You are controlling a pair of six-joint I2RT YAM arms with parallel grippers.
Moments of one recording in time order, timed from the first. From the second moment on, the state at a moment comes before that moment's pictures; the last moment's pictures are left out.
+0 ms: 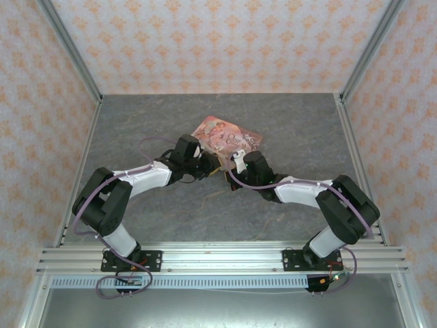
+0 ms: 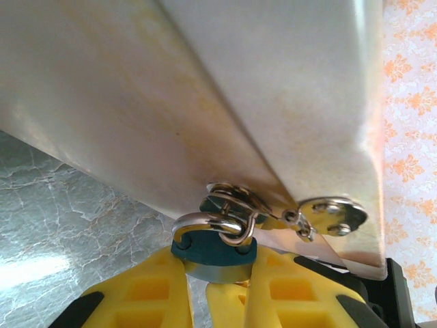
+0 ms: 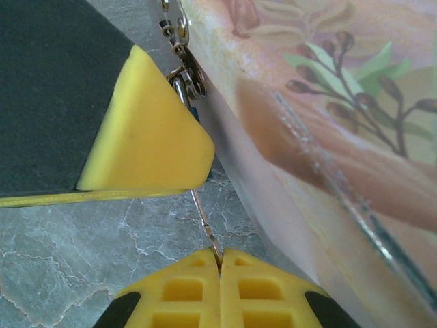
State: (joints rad) left arm -0.50 1.64 0.88 0.02 0.42 -1.09; right arm 0.68 1.56 0.69 0.24 -0.18 0.23
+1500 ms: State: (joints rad) left arm -0.50 1.64 0.88 0.09 0.36 -1.17; right arm 0.67 1.65 0.72 0.41 -0.18 0.34
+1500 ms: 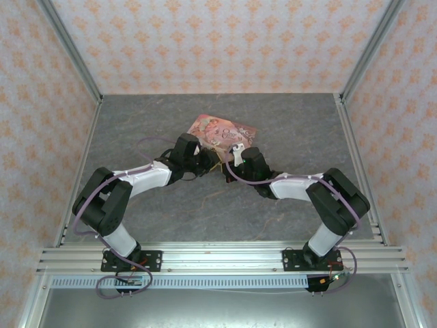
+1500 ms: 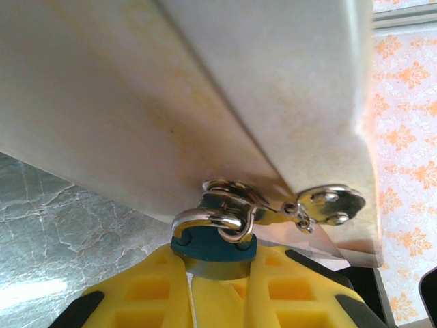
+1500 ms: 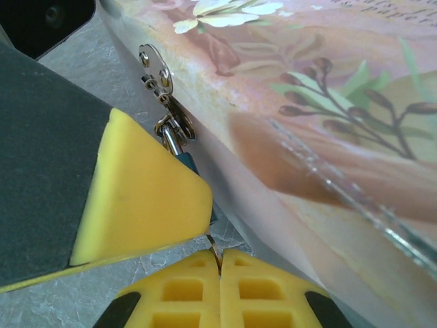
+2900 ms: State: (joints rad) left arm -0.48 1.70 0.65 0.48 0.38 -1.34; right arm 0.68 1.72 0.61 0.64 -0.26 0.95
